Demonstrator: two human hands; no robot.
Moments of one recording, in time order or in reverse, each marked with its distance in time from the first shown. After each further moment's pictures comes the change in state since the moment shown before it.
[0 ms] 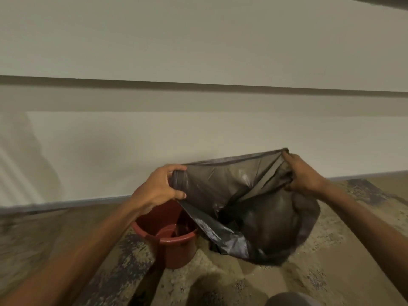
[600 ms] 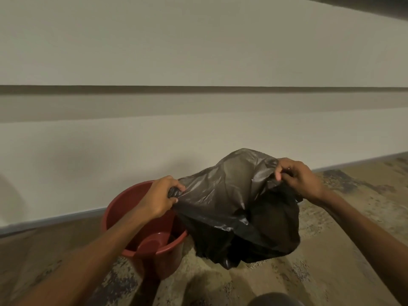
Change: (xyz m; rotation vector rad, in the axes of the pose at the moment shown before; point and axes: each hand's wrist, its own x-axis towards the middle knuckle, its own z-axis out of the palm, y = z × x) left_hand 0.027 0.005 0.047 0.452 -0.069 0.265; right_hand -0.031 0.037 -0.010 0.369 0.183 -0.141
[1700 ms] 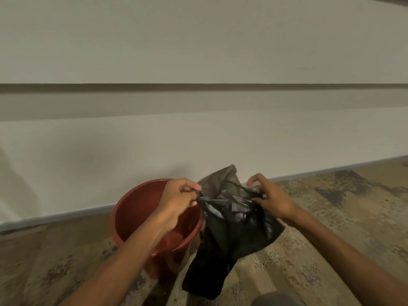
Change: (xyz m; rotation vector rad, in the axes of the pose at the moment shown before) left_hand -0.003 0.033 0.019 -0.829 0.157 -0.446; right_hand -0.004 -0.040 0.080 0.235 -0.244 0.352
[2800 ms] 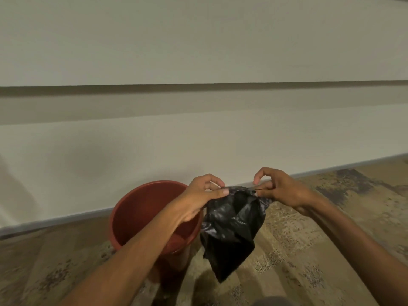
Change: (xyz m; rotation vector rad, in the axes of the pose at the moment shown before) left_hand 0.024 0.002 0.040 -0.050 -0.402 0.019; right_hand 0.001 -0.010 -0.036 0.128 -0.097 -0.017
